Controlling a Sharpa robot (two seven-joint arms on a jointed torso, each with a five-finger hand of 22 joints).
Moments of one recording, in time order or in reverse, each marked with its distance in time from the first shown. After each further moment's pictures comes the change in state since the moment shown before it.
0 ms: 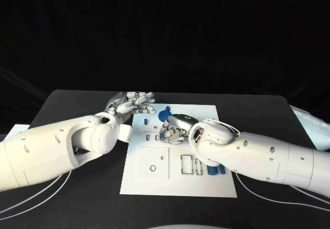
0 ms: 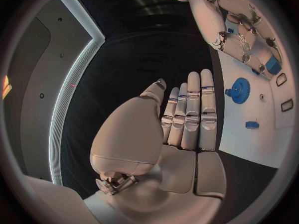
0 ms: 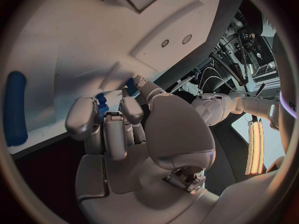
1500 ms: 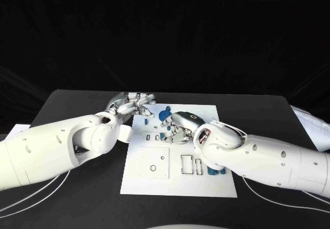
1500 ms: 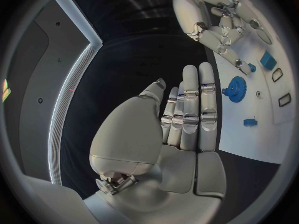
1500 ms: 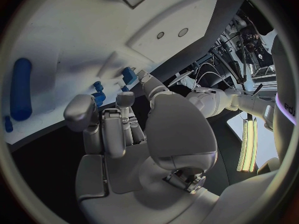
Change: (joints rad) left arm 0.000 0.002 0.000 -0.014 -0.066 0.010 -0.041; left_hand -0.008 -0.017 0.017 0.006 0.000 0.002 -0.010 -0.012 0.000 0.058 -0.028 -0.002 0.008 0.207 -0.042 0.111 0.090 0.009 0.142 -0.035 0.084 0.050; right arm -0.004 -0.068 -0.001 0.086 -0.026 -0.119 0.010; right_hand -0.021 -0.083 -0.126 0.029 0.012 -0.177 0.045 -0.026 -0.028 -0.132 0.039 -0.166 -0.142 -0.004 0.032 -0.045 0.001 0.000 -0.030 0.030 -0.045 -0.064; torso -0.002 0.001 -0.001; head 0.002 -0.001
